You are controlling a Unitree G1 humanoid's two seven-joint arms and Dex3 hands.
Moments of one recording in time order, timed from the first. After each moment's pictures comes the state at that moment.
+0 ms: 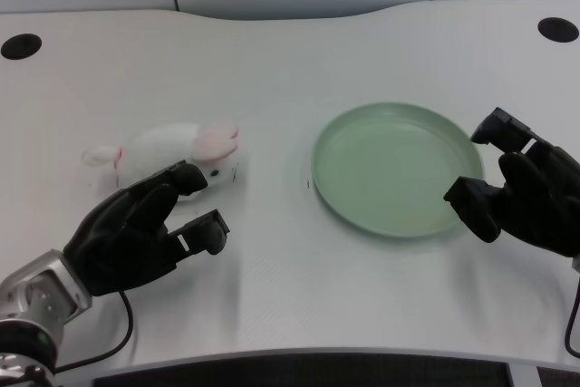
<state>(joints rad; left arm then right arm) -0.64 0.20 0.33 1.16 -0.40 0.18 -1.30 -0.71 -0.17 -0.41 1.23 0.37 -0.08 1.23</state>
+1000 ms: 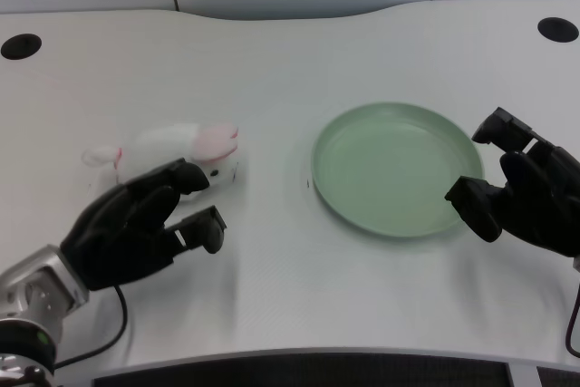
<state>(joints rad) -0.62 0.19 0.32 1.10 -0.39 0.06 -1.24 -0.71 -0.17 -0.41 1.23 0.37 -0.07 1.23</state>
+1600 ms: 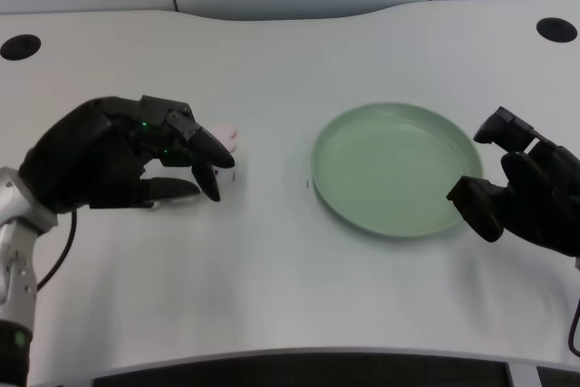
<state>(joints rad) -0.51 0.25 0.19 0.51 -0.35 -0.34 -1.10 -0.71 -0.18 -0.41 1.23 0.37 -0.09 1.23</state>
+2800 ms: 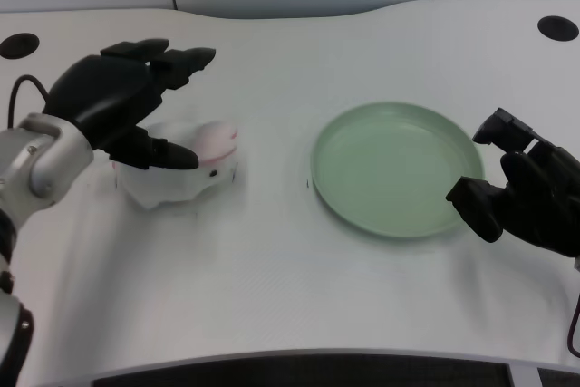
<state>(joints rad) -0.97 0.39 -0.39 1.30 0.81 -0.67 0.23 -0.71 -0.17 -0.41 1.23 0.37 -0.08 1.23</state>
